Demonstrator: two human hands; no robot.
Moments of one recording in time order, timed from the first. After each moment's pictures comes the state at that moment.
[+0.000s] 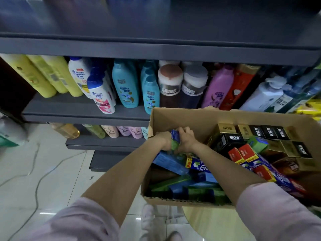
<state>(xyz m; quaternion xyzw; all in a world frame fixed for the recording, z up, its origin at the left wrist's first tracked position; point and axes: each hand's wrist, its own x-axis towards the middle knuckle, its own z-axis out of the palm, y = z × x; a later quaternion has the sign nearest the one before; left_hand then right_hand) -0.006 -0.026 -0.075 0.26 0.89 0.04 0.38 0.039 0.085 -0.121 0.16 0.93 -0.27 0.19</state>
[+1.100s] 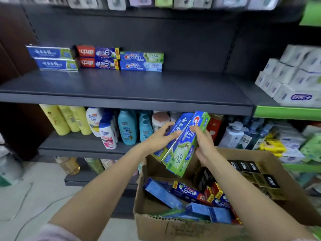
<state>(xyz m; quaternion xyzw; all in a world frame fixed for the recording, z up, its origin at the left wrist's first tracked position) 0.021 -0.032 0.066 0.28 0.76 0.52 0.27 0.094 0.103 0.063 0.22 0.53 -0.80 -0.17</state>
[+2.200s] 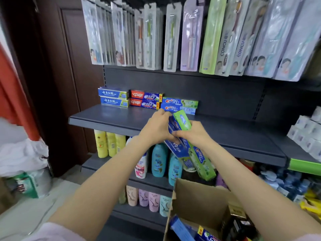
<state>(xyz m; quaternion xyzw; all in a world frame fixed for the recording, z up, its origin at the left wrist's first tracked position) -0.007 -0.141 0.214 0.30 0.91 0.25 -0.16 0.041 -0.002 0.210 0.04 0.86 -0.50 -0.11</state>
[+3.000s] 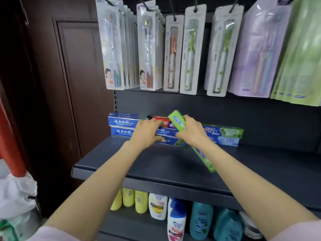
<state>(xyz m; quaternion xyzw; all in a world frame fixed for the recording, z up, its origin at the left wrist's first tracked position) -0.276 -0.275 0.240 0.29 0.93 0.14 -0.20 -0.212 -0.124 0.261 0.08 0.95 -0.25 -0.18</state>
